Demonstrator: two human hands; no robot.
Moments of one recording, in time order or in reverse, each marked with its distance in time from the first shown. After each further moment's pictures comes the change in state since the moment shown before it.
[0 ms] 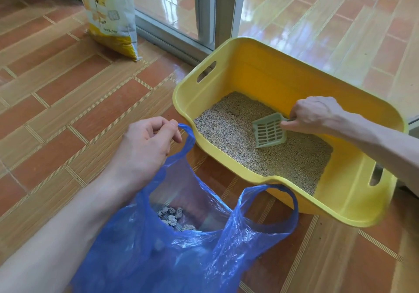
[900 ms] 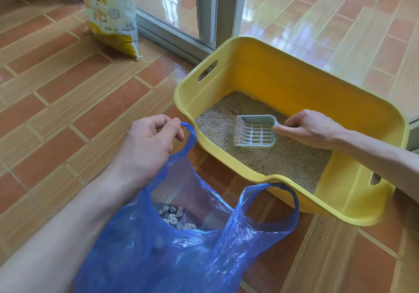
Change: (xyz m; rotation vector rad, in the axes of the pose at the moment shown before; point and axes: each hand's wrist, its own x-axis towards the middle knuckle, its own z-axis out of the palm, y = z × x) left_hand -0.001 0.001 0.000 0.004 -0.011 0.003; right_hand -0.026 -0.007 0.020 0.581 -0.006 -0.077
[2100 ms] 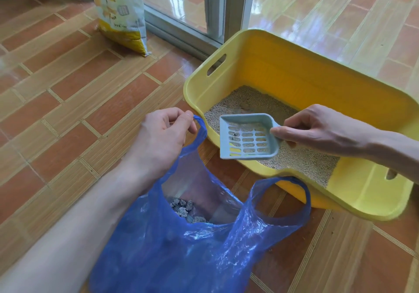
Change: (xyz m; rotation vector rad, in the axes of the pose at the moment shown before) left_hand 0.000 0.003 0.003 -0.006 -0.005 0.003; right_hand -0.059 -0.074 -0.031 0.240 -0.144 -0.201
